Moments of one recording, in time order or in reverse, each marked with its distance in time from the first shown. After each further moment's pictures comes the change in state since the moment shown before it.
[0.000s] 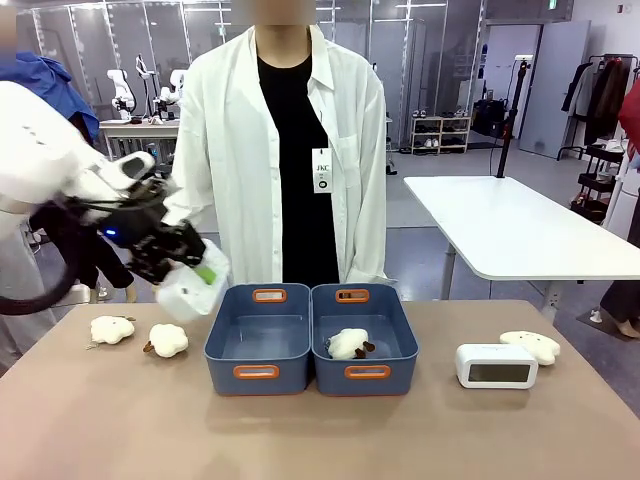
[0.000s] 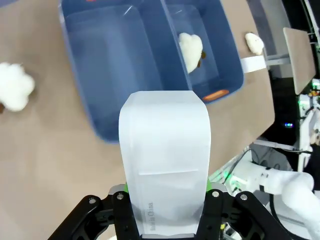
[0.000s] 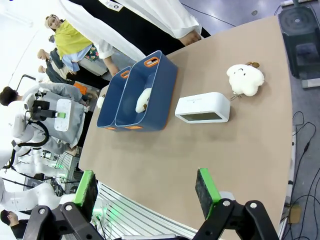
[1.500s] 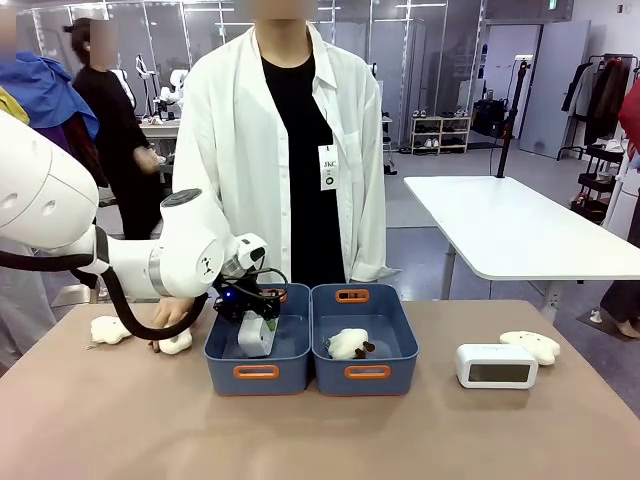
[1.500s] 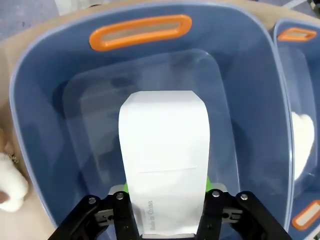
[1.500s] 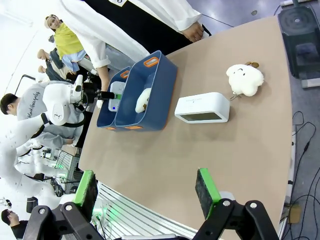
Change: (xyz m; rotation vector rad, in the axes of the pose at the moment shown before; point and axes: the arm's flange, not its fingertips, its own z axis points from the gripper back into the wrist) left arm 0.095 0.034 -0.220 0.358 -0.064 -0.014; right arm 0.000 0.000 0.000 -0.001 0.000 0.000
